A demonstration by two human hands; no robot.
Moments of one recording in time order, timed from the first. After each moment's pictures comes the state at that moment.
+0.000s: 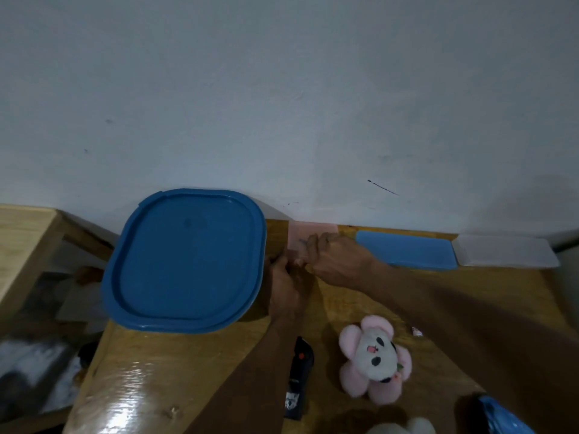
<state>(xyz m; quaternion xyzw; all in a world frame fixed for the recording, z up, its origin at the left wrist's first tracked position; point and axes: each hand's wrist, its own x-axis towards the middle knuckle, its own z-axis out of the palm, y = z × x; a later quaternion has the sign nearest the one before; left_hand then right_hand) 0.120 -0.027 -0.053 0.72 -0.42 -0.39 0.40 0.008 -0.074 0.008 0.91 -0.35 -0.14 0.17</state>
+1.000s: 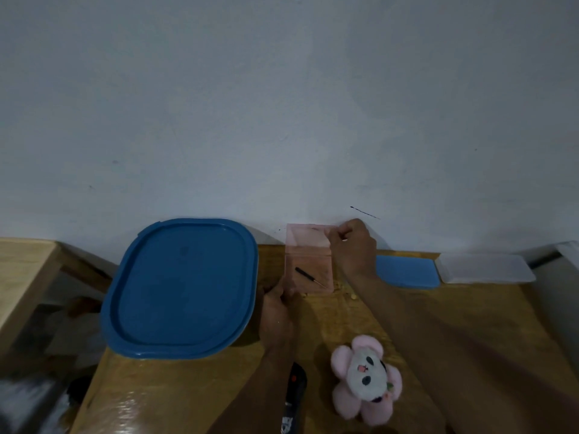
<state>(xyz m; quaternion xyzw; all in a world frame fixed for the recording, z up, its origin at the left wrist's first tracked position) 0.121 -0.022 -0.057 0.65 -0.25 -0.55 0.47 -0.006 -0.096 0.020 0.47 -0.75 0.38 -0.27</state>
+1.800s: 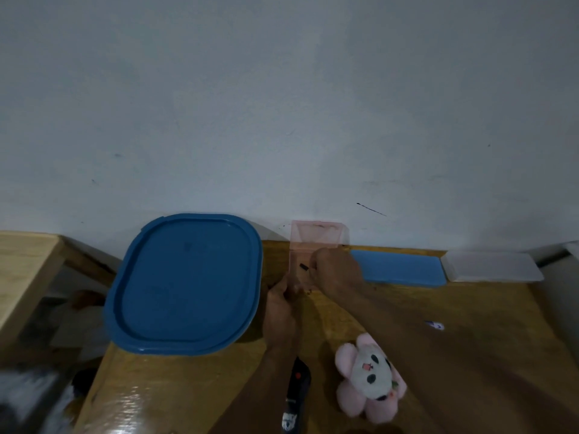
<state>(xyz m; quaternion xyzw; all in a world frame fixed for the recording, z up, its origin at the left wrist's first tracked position) 0.120 -0.021 -0.023 0.56 -0.09 -0.64 0.52 0.019 -0.077 0.002 0.72 -0.68 0.02 -0.15</state>
